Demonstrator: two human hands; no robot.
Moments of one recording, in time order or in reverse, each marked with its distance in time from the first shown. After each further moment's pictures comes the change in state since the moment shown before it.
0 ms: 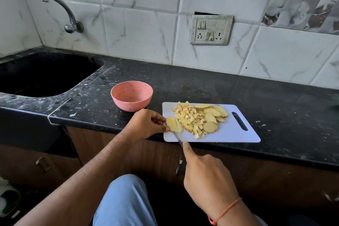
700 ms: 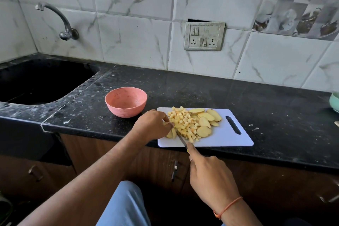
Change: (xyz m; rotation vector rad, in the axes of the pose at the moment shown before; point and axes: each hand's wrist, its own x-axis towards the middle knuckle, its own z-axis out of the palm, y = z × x) left_hand 0.020 0.048 0.017 0.494 0.000 0.034; right_hand 0.009 0.035 0.006 0.155 0.114 0.018
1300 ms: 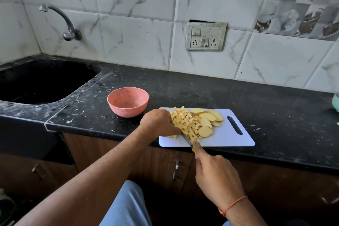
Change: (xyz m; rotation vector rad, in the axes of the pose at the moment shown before) left_hand 0.007 0.019 -0.009 0.078 -0.118 -0.057; right_hand 0.000 0.012 0.004 -0.012 0.046 0.008
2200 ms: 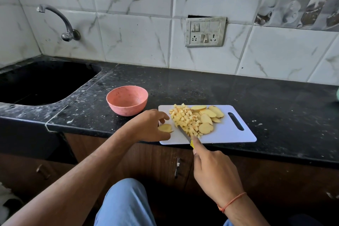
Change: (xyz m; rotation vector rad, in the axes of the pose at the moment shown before) left_hand -0.029 -0.036 -0.012 -0.103 -0.051 0.254; right_hand 0.001 -0.007 -0.007 0.038 -0.014 -0.010
